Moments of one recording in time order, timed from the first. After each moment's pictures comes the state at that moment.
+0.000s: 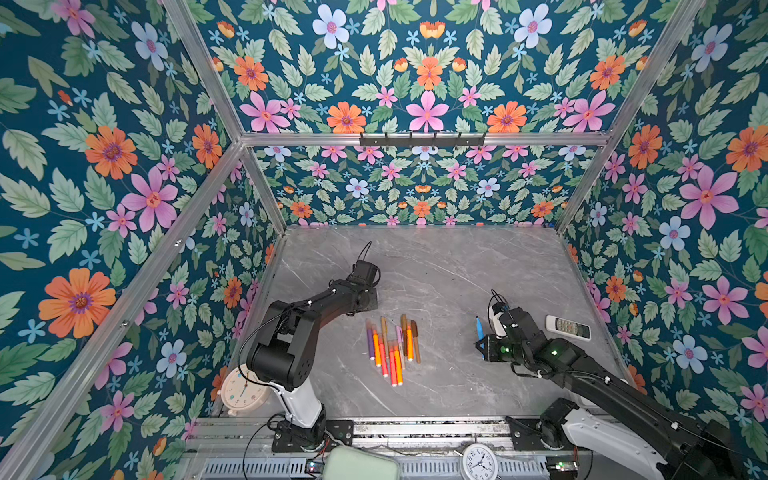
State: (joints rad) left arm -0.40 1.74 1.03 -0.41 -0.20 -0.42; right arm 0.61 0.91 0.55 -0.54 -0.11 0.61
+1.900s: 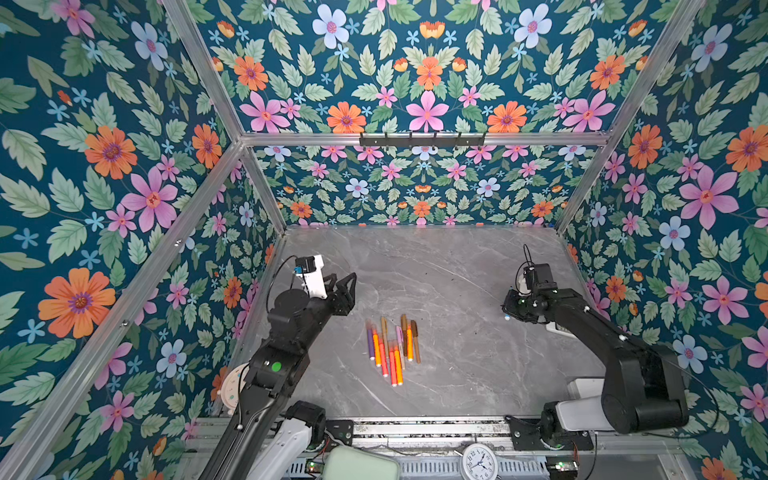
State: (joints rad) left arm -0.36 0.65 0.79 -0.32 0.07 -0.38; right arm 0.09 1.47 0.91 -0.54 -0.14 0.49
